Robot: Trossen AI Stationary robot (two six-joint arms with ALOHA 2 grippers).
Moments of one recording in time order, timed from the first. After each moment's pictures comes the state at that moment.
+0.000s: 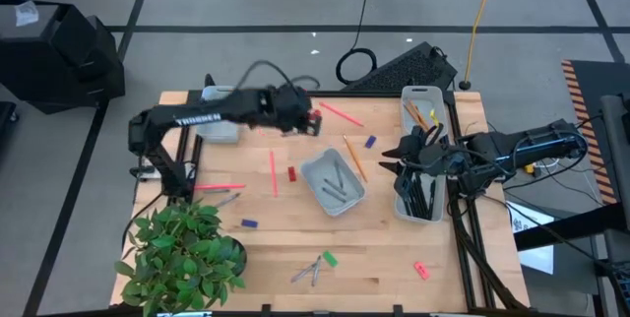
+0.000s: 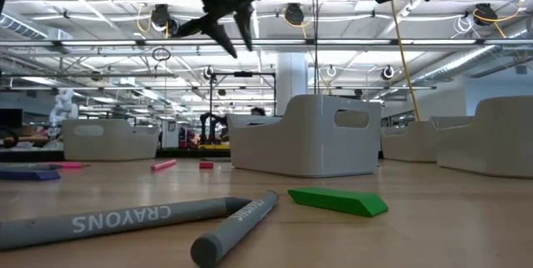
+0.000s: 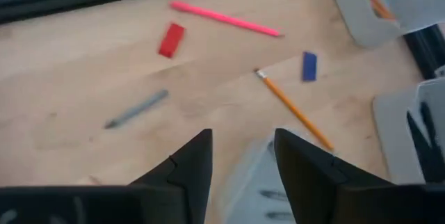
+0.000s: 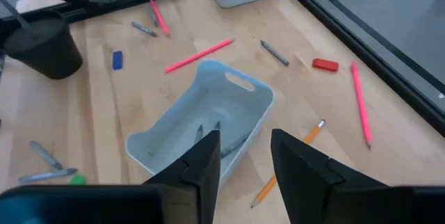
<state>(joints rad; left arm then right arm) 0.26 1.69 1.61 -0.92 -0.22 -0.91 0.23 0.97 0.98 -0.71 0.44 0.45</state>
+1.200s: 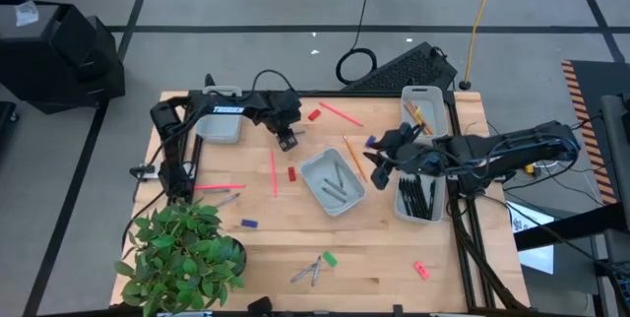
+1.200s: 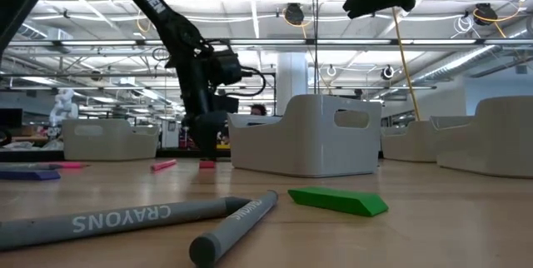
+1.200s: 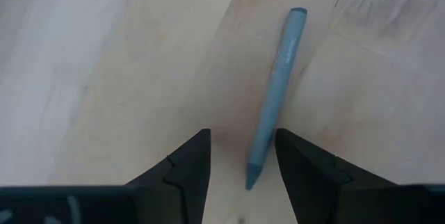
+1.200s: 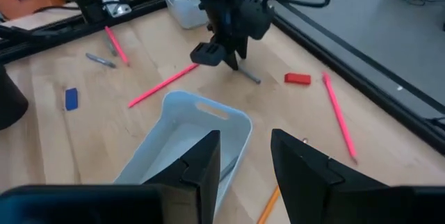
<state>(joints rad) 0.56 1.91 1.17 -0.52 0.00 0.11 0.16 1.12 0.98 -0.55 0.54 0.49</state>
